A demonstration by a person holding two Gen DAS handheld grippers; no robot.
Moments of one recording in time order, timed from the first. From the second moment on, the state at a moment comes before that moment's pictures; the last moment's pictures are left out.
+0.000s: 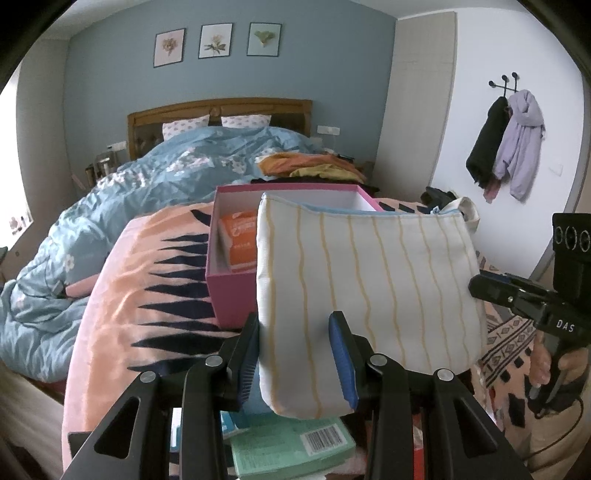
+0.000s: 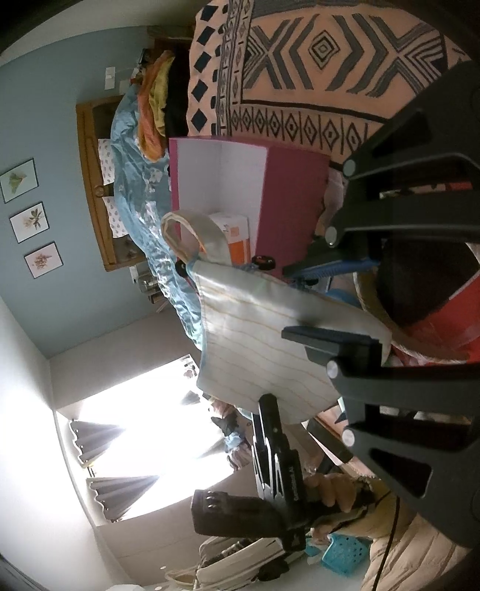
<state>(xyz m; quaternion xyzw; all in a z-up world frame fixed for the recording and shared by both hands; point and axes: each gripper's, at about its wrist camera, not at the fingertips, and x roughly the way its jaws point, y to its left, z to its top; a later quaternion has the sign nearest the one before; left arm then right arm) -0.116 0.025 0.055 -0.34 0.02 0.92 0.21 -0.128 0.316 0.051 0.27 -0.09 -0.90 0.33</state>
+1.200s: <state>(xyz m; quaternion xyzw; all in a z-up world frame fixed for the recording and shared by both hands) -0.159 0.038 0.065 -0.35 0.03 0.92 0.20 -0.178 0.324 0.058 0.27 -0.09 -0.90 0.33</state>
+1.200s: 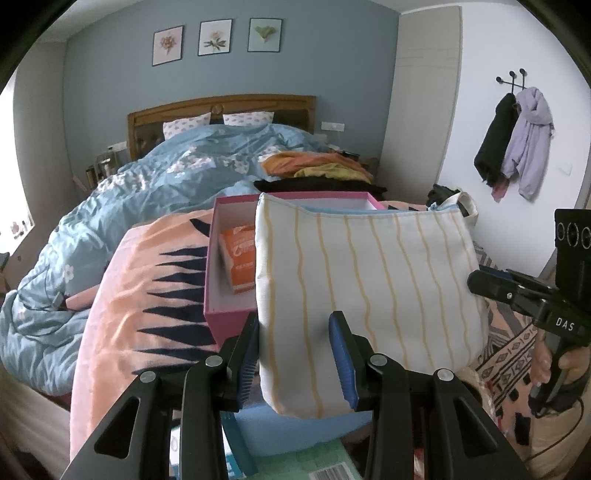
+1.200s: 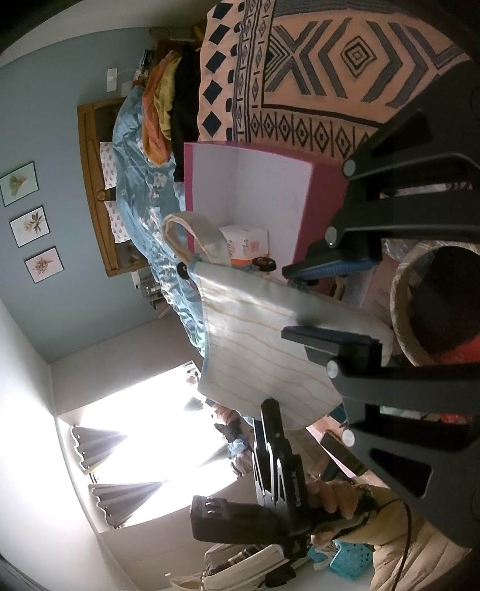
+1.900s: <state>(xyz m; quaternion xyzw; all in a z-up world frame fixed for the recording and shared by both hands) -0.208 0.054 0.073 -0.35 0.06 0.92 0.19 -0.228 0.331 0.065 0.27 -0.11 -0.90 0.31</state>
